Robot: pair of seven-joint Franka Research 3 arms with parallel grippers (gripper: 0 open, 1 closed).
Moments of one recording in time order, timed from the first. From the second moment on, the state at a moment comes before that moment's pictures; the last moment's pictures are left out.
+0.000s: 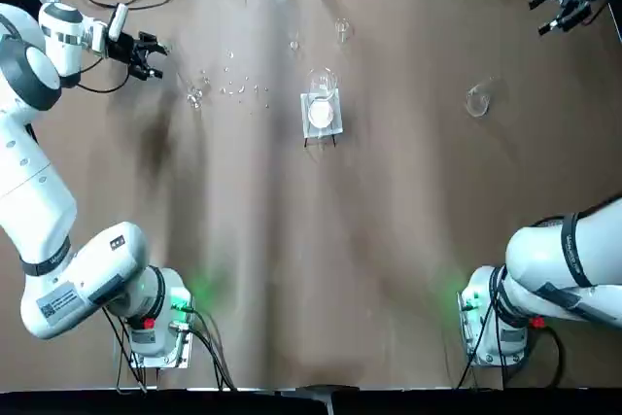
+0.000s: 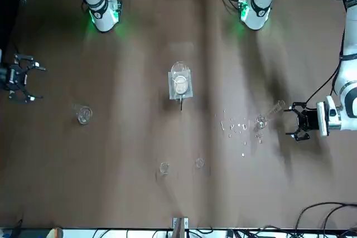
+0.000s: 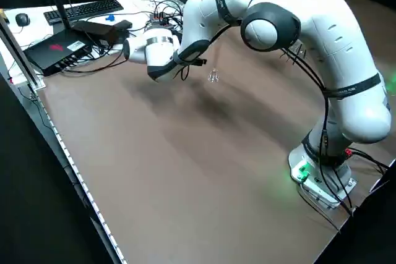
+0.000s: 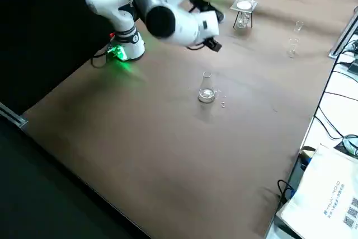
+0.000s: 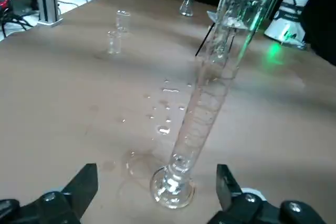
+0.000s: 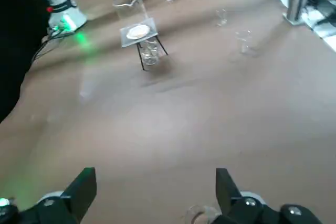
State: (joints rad) left arm 0.54 0.78 -0.15 -1.56 -0.83 1.61 2.18; right arm -0.37 0.22 -0.10 -1.75 0.71 1.44 -1.96
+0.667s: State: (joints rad) left arm 0.50 0.81 -0.16 -1.60 -0.86 1.58 2.36; right arm -0.40 0.46 -0.09 -1.75 0.75 1.44 -2.40
